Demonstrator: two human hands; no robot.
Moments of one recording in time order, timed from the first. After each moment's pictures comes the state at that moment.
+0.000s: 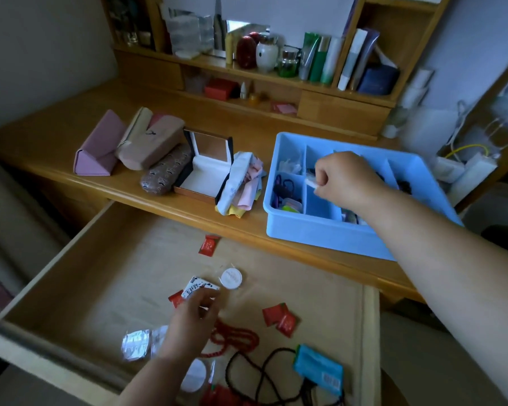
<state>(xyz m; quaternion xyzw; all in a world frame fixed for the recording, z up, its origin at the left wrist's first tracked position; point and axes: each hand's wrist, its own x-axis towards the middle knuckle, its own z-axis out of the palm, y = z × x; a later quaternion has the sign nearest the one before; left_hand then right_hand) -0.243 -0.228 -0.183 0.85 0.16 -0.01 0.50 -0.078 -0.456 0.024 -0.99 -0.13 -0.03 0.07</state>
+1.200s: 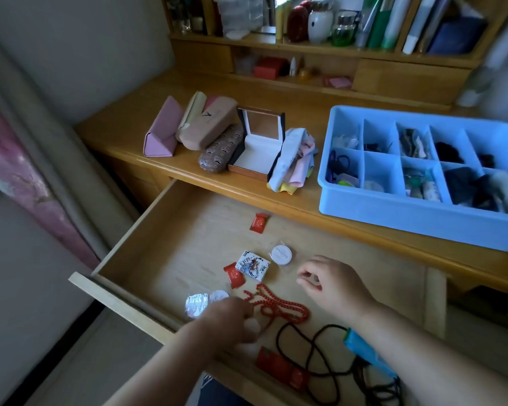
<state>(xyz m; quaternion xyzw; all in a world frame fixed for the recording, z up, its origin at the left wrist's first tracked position) -0.274 -0.194 -0.158 0.93 0.02 -0.32 0.18 -0.204 -0.409 -0.139 -0.93 -0.26 0.05 0.26</state>
